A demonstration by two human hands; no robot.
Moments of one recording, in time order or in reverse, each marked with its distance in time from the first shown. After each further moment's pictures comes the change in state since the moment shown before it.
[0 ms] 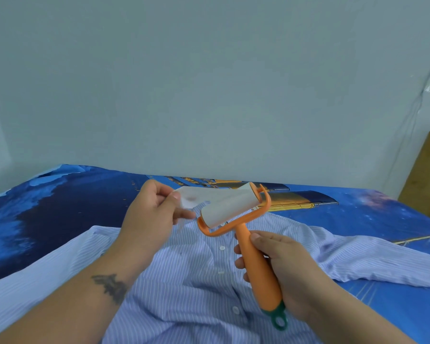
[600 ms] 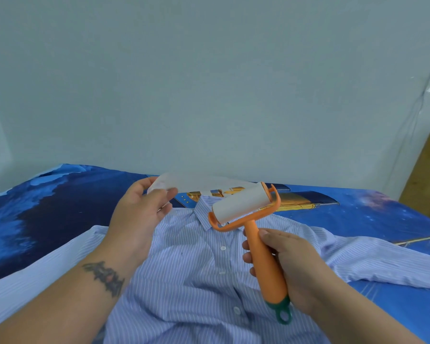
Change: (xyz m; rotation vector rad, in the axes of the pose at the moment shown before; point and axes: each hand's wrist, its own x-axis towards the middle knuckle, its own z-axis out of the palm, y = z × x) left_hand 0.015 -0.008 -0.009 -0.453 0.065 -0.175; right_hand 0.006 -0.004 -0.007 0.022 0.046 0.014
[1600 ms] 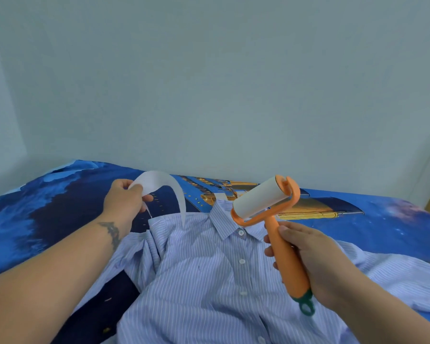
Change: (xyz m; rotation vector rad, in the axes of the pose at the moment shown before) left_hand 0.117 -0.020 -0.056 0.528 0.292 -0.034; right_hand 0.043 -0.015 0.003 -0.197 0.040 -0.037
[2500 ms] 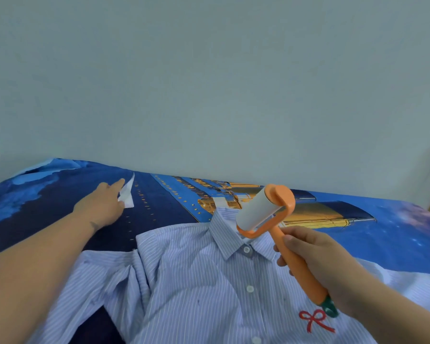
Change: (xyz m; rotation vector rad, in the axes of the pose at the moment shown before) left_hand 0.134 -0.054 0.000 1.062 -0.259 0.285; right_hand 0.065 -0.003 -0.002 -0.435 0.025 -0.064
